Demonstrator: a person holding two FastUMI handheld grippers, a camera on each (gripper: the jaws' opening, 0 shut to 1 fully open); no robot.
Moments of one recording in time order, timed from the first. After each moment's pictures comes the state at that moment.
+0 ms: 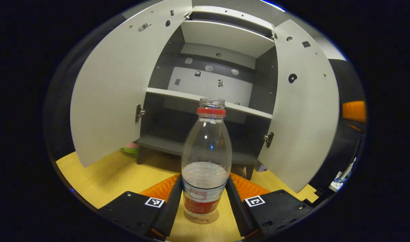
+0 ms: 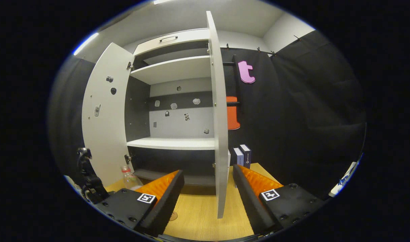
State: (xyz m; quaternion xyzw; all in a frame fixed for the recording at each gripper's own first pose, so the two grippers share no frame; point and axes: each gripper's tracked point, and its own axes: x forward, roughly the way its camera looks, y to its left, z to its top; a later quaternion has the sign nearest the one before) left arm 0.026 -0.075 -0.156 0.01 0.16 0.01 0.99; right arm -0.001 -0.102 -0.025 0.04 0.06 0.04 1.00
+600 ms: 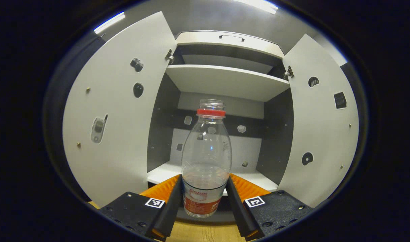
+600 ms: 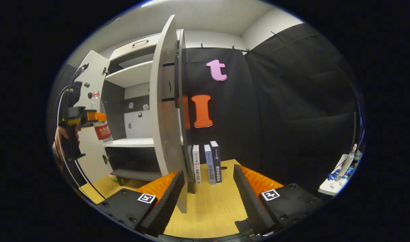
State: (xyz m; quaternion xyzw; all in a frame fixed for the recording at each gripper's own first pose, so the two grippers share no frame) left arm 0.184 -0.115 0.078 0.06 0.04 0.02 1.00; right arm -0.018 -0.223 -0.047 0.05 0.06 -0.06 0.99
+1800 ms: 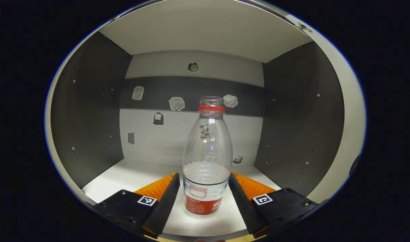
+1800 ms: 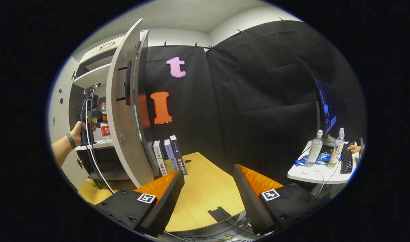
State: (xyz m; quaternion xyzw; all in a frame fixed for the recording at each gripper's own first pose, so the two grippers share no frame) left arm 0.371 -0.158 -0.034 0.07 0.15 -0.03 0.99; right arm -0.079 -0.287 -0.066 0.09 0.09 -0.20 0.97
